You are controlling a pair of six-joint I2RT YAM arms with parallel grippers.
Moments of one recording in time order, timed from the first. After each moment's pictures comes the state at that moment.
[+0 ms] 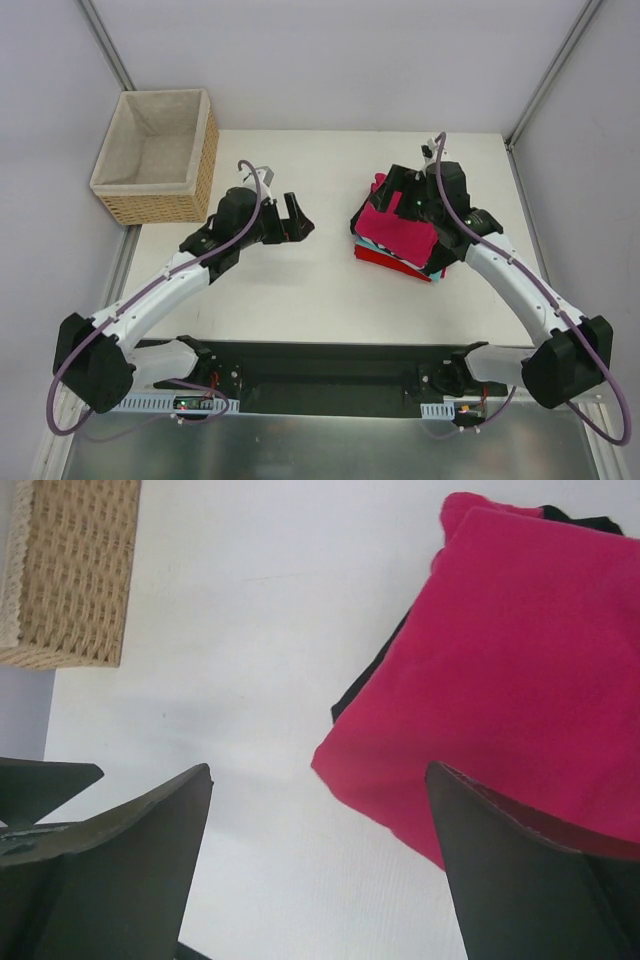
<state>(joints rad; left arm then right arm) -0.55 1.19 0.88 -0.19 0.11 -0.59 0.43 1.26 1.08 -0.34 -0.04 0.56</state>
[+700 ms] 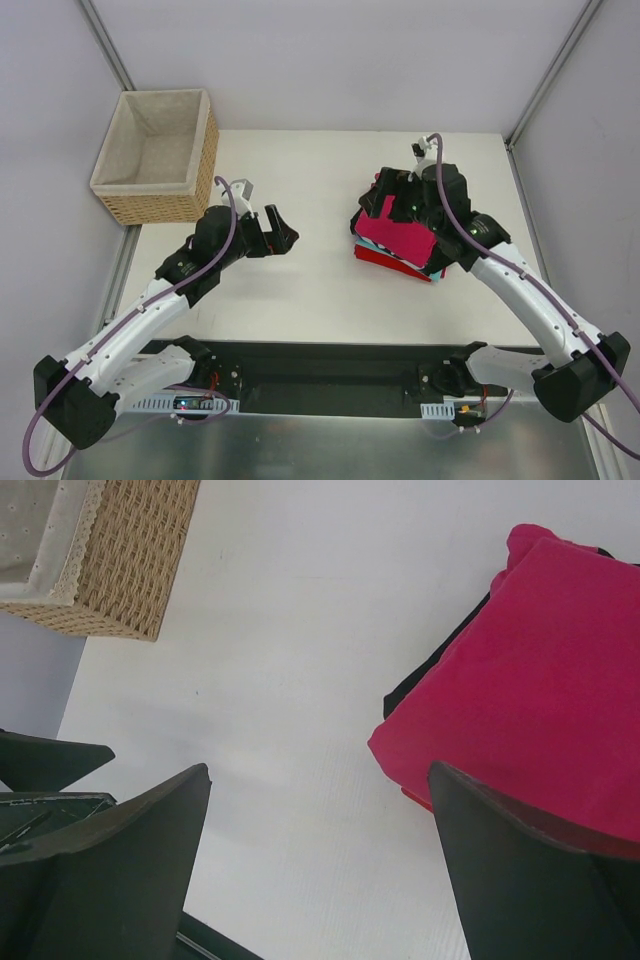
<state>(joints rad) -0.55 0.92 0.77 -0.29 0.02 -0.59 0.57 1.17 1.15 -0.42 0.02 0.50</state>
